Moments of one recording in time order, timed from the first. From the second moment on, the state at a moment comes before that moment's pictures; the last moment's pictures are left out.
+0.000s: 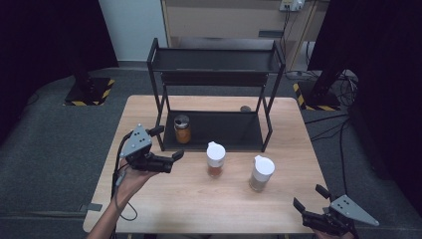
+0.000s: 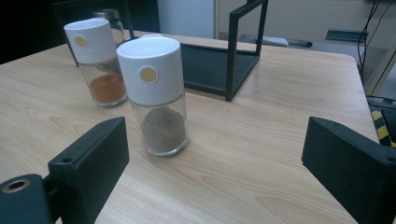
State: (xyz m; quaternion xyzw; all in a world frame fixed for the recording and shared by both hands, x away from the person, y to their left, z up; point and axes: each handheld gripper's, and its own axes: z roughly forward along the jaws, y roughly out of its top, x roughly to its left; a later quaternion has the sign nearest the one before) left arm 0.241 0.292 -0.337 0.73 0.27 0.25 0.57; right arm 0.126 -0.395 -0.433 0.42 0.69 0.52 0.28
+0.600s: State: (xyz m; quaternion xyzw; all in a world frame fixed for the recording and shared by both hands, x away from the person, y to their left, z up) left arm 0.198 0.317 -0.387 0.73 0.30 0.24 0.56; right arm 0.124 -0.394 -0.432 0.42 0.69 0.51 0.29
